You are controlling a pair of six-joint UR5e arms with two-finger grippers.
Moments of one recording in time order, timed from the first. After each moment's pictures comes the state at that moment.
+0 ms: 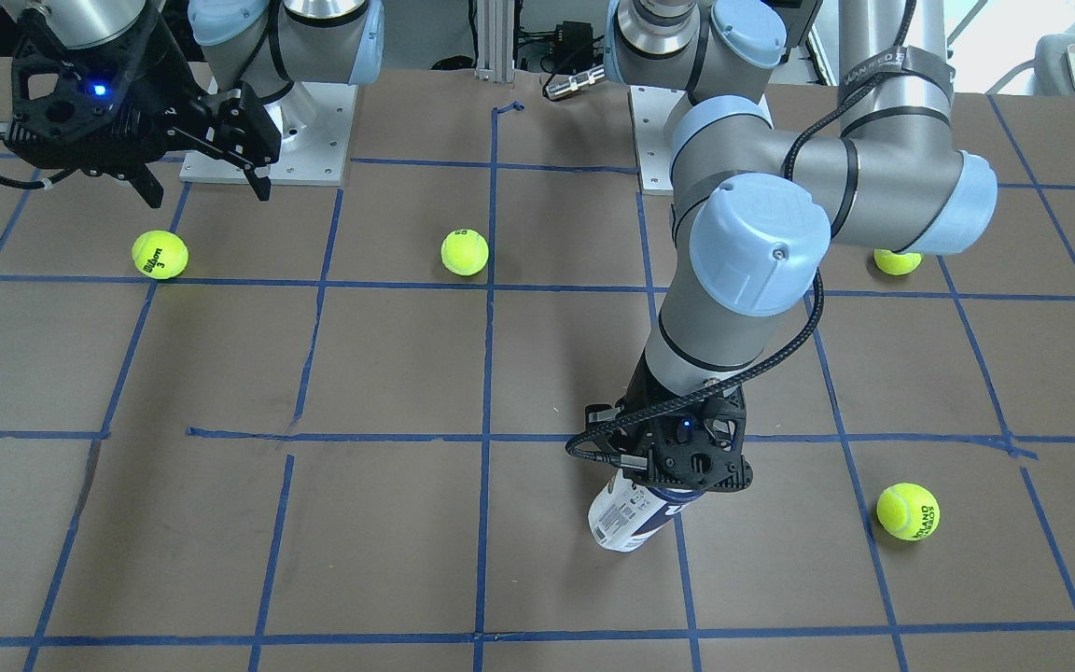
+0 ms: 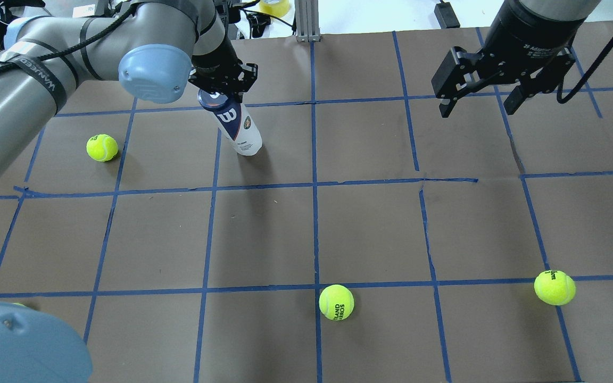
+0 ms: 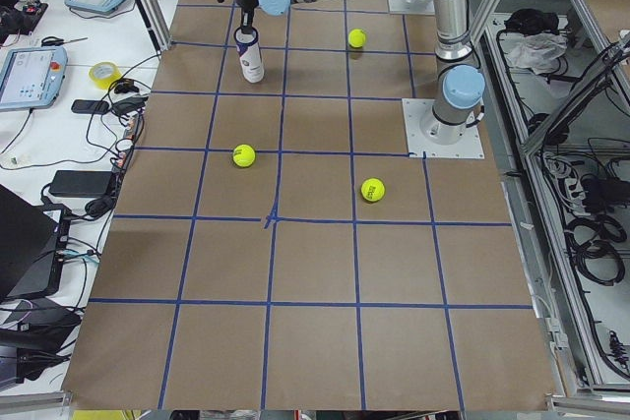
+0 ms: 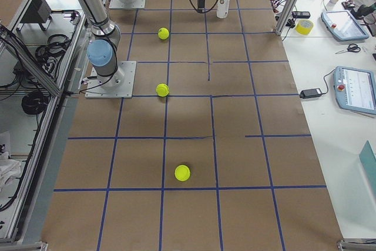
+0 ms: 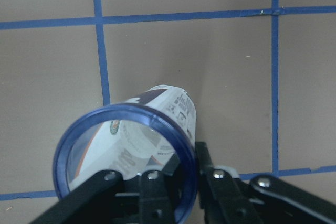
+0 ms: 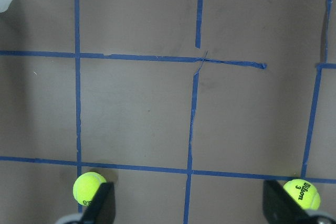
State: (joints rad) left arm -1.70 -1.98 -1.45 -1.15 1.53 -0.08; right arm 1.55 -1.60 1.49 -1.45 -1.50 -0.07
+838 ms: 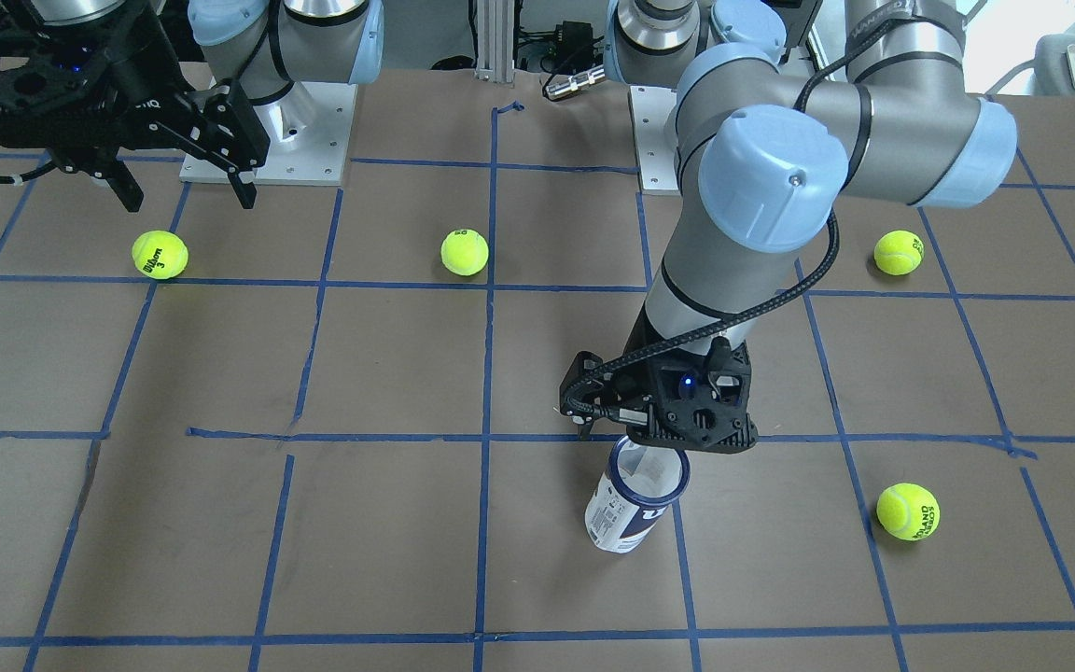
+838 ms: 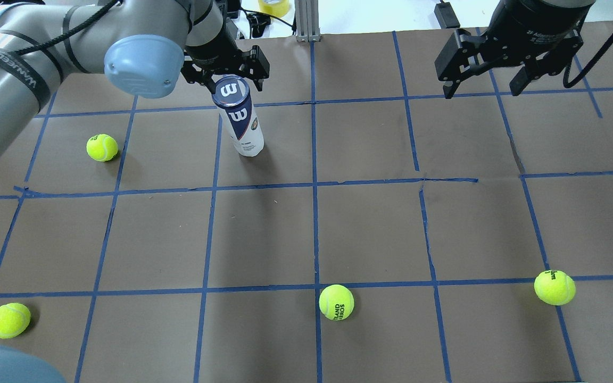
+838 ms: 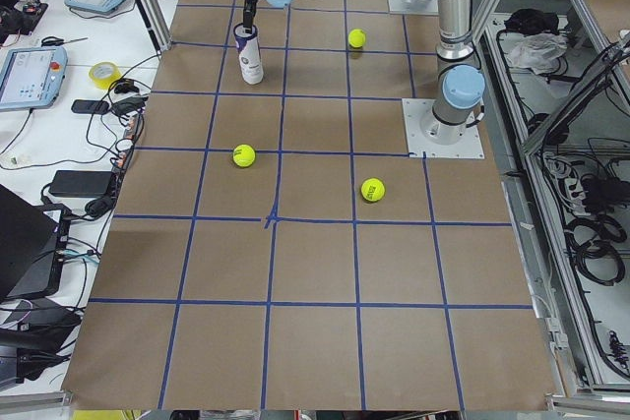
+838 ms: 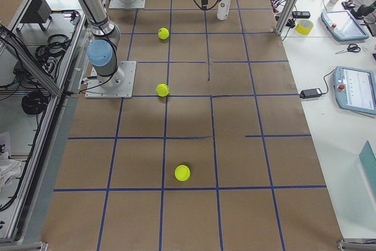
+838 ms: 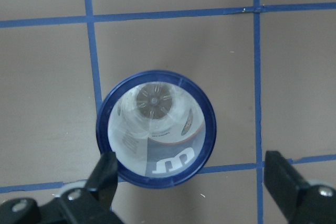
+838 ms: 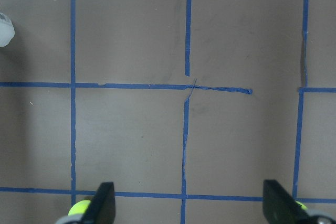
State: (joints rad) left arm -1.70 -1.90 -1.42 -1.22 1.48 -0.09; right arm 1.55 -1.61 1.49 -1.54 -1.52 -0.04
